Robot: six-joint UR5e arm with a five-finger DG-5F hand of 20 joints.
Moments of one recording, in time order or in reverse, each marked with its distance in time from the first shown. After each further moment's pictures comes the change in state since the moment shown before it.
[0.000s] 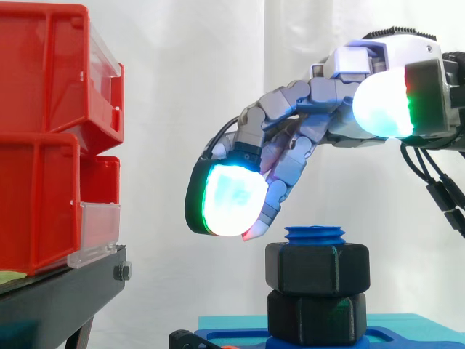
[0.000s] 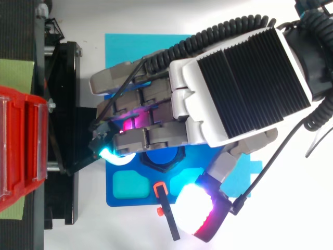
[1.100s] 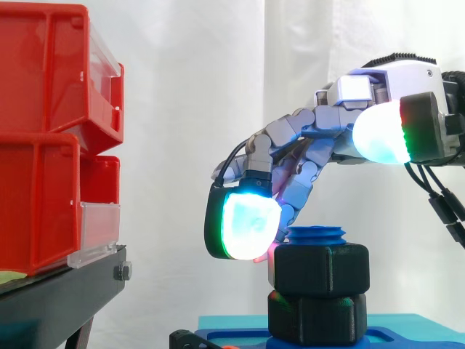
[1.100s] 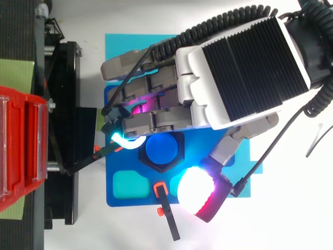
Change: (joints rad) arm -0.018 0.000 -0.024 -0.001 -0.008 -0.011
